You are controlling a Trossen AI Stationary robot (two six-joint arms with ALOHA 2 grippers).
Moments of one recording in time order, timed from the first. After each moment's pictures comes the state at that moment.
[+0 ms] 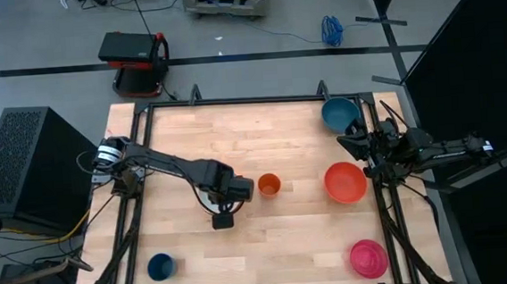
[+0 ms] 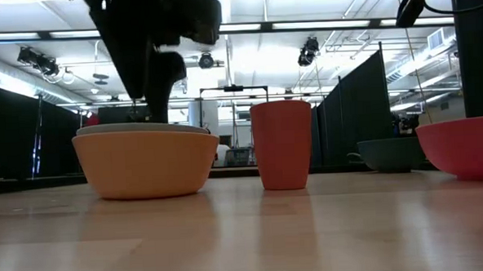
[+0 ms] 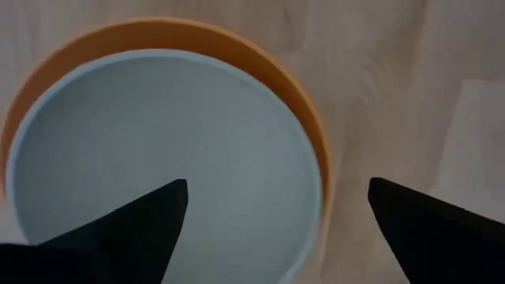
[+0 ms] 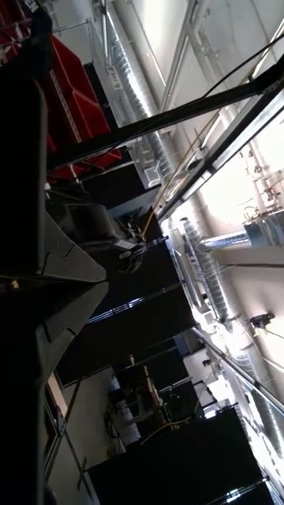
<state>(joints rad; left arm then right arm) -0.20 1.78 1.52 -1.06 0.00 -0.26 0.09 0.33 0.26 0.48 0.19 0.34</state>
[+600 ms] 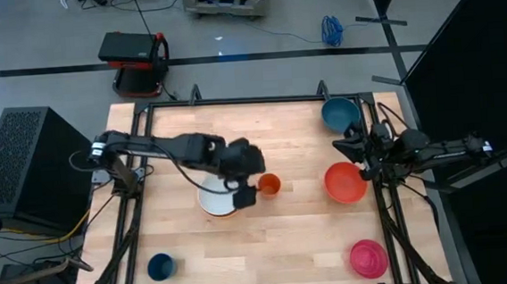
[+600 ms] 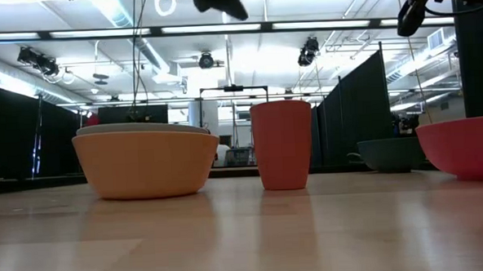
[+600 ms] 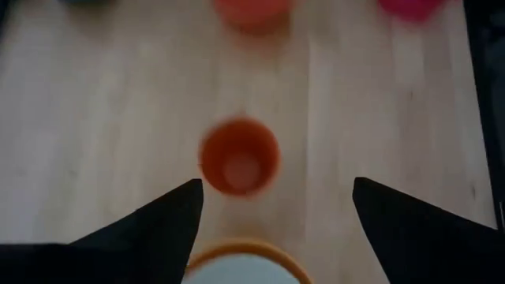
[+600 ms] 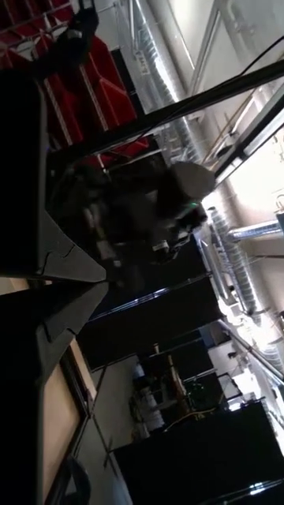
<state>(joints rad) -0.13 1.71 1.77 -0.94 -0.12 -0.19 0.09 0.30 0.26 0.38 0.19 0.33</state>
